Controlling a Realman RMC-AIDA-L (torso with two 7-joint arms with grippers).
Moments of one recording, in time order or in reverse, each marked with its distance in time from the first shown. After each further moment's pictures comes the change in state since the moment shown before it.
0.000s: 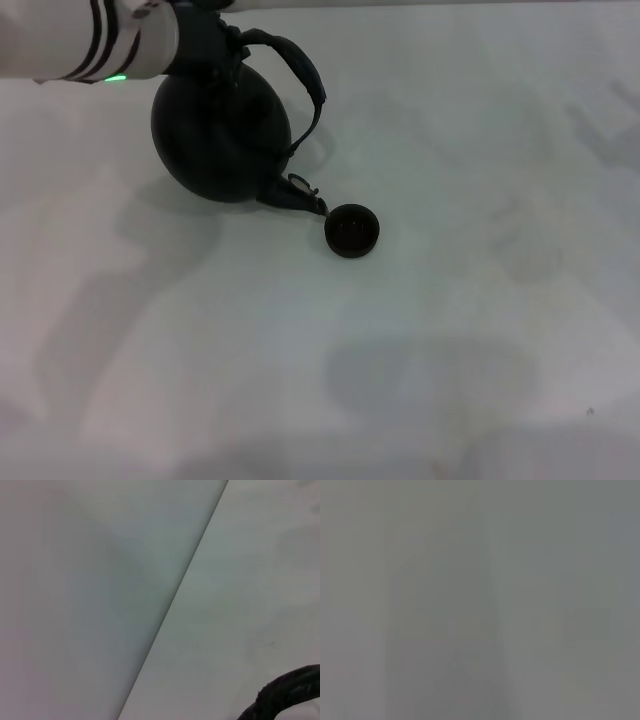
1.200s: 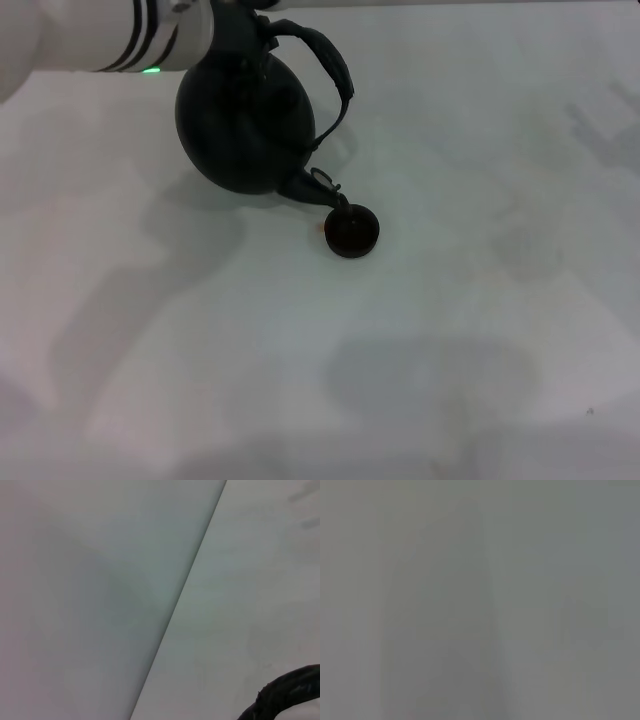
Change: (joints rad) left arm -0.041 -0.002 0.065 0.011 0.047 -0.005 -0.061; right arm 0.005 0.000 0.000 0.012 0.000 -0.016 -0.010
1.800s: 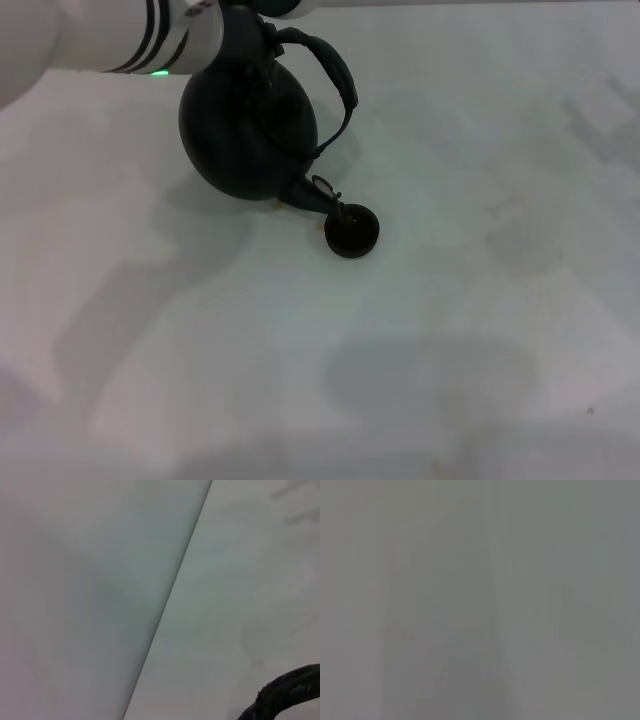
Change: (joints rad) left arm -0.026 0.003 0.015 -0.015 0.002 0.023 0.002; right arm 0.013 0.000 0.000 0.000 0.000 -0.009 0.000
